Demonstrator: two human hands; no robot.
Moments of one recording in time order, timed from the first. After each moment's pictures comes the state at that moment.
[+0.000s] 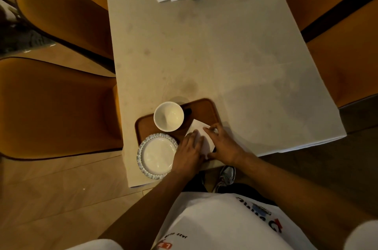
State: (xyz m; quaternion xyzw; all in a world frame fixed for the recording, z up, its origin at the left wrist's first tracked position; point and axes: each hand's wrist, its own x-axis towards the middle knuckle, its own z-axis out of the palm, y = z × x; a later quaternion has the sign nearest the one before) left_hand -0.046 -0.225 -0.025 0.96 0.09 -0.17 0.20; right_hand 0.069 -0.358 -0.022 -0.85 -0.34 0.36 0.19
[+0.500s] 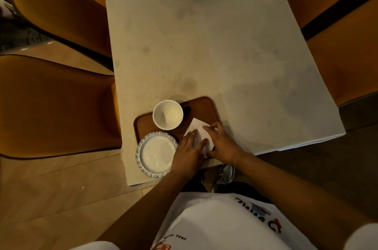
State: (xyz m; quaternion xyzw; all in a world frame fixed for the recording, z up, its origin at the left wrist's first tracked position) left_hand -0.054 -0.227 -0.029 0.96 0.07 -0.15 0.22; right_hand 0.065 -0.358 -0.026 -0.85 -0.31 0.36 0.22
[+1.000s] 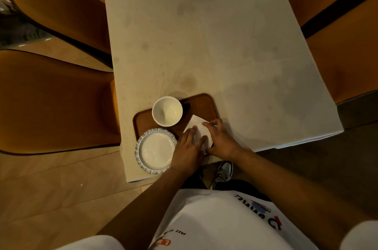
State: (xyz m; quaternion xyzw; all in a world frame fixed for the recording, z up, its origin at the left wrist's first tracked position) left_hand -0.054 -0.229 -0.030 0.96 0.08 -0.15 0.21; right_hand 0.064 -0.354 -0.019 -0.85 -0.28 0.39 0.22
